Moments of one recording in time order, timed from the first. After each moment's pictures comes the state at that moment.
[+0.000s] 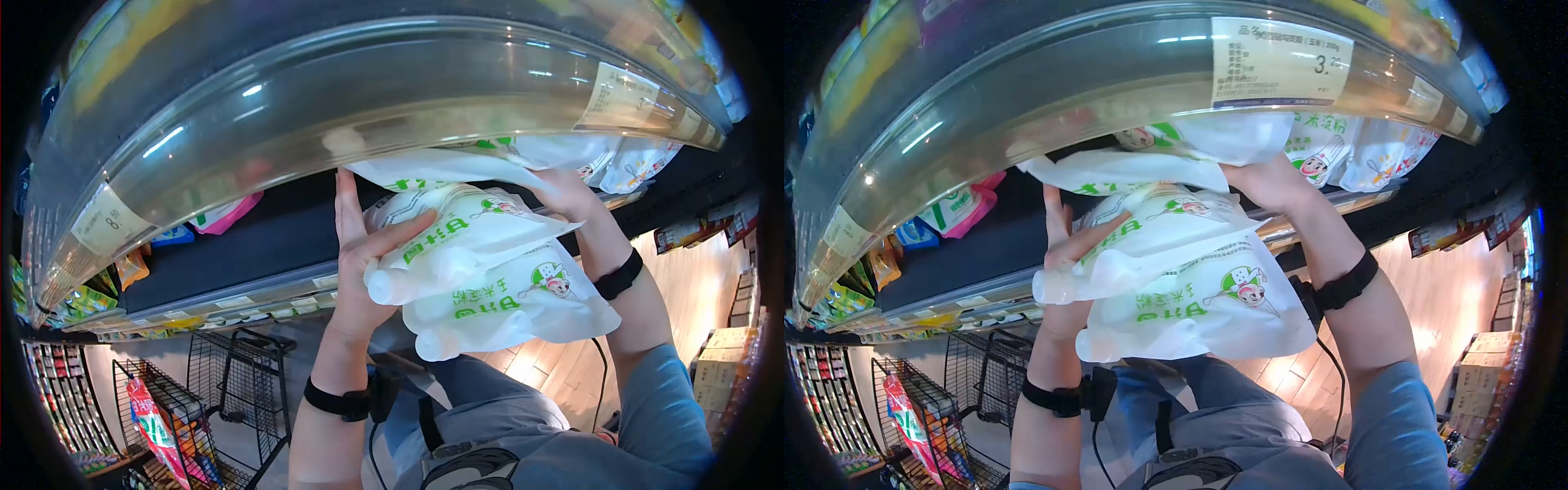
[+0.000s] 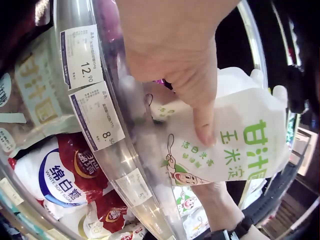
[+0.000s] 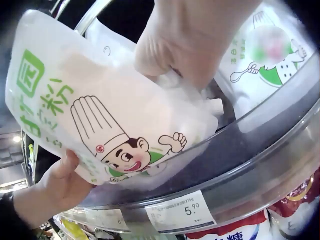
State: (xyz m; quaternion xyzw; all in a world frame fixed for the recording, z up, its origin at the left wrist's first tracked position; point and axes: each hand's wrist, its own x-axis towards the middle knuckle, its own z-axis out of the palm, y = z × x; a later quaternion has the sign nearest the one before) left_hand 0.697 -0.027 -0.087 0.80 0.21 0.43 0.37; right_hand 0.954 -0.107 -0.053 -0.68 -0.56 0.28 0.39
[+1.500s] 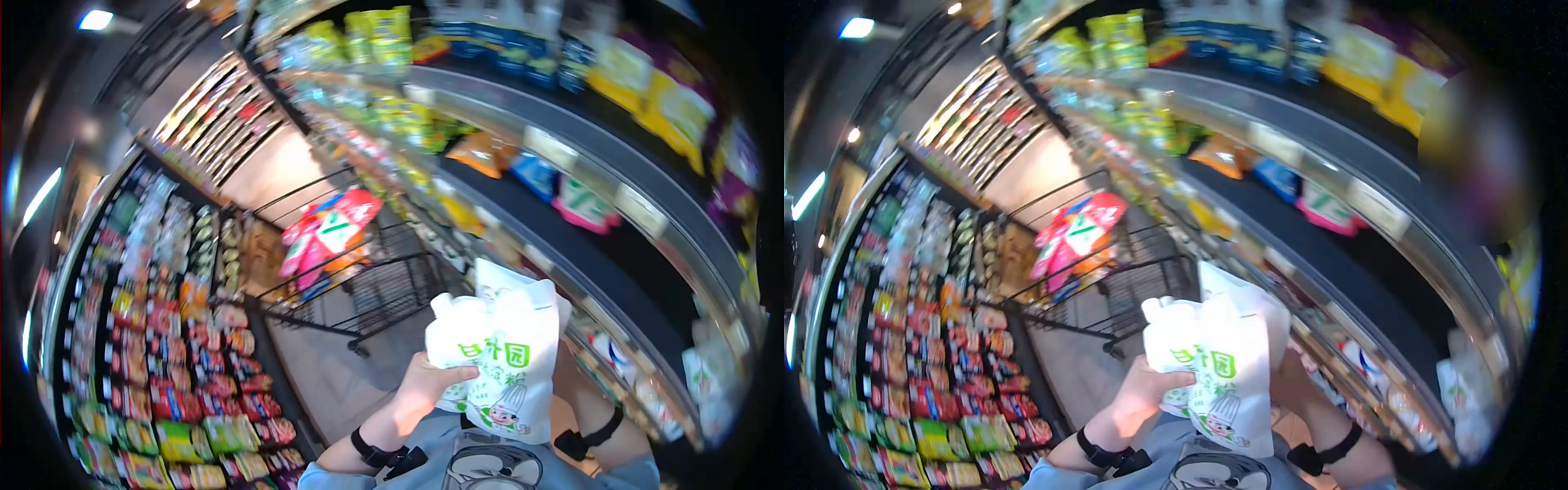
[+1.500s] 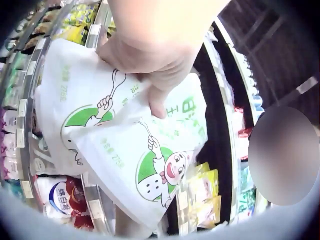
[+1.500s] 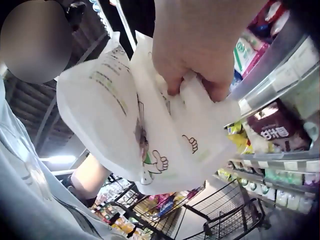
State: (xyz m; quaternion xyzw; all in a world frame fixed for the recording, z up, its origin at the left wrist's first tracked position) left_hand 0.442 -0.237 0.006 0.18 0.52 0.53 0.64; right_hand 0.651 -0.139 -0.021 -0.40 -0.64 0.62 0.23
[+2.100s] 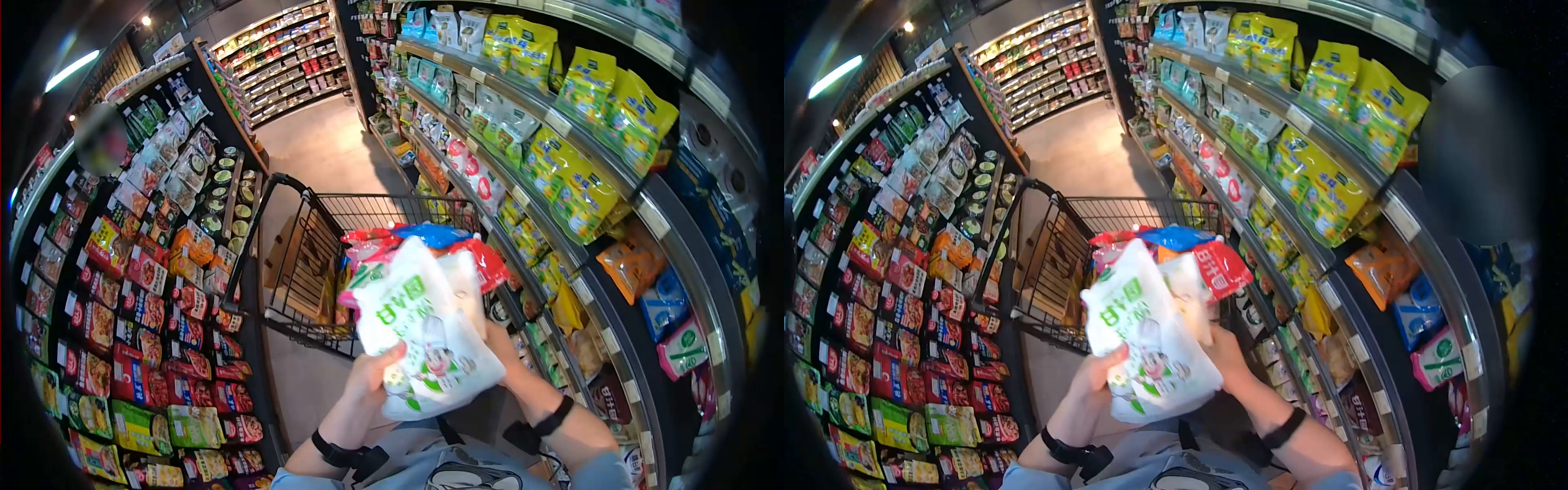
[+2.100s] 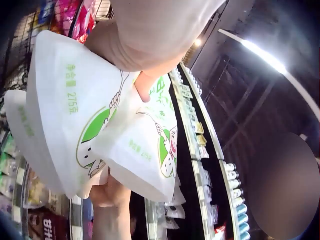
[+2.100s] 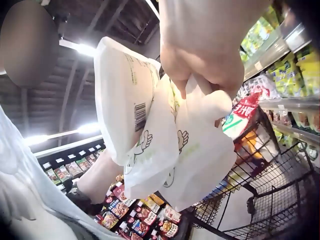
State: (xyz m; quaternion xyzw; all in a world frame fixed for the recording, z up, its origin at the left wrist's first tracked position) left_hand 0.043 -0.233 -0.026 -0.02 0.46 0.71 0.52; right_hand 0.188 -0.060 -0.036 -0.31 -0.69 0.63 0.16
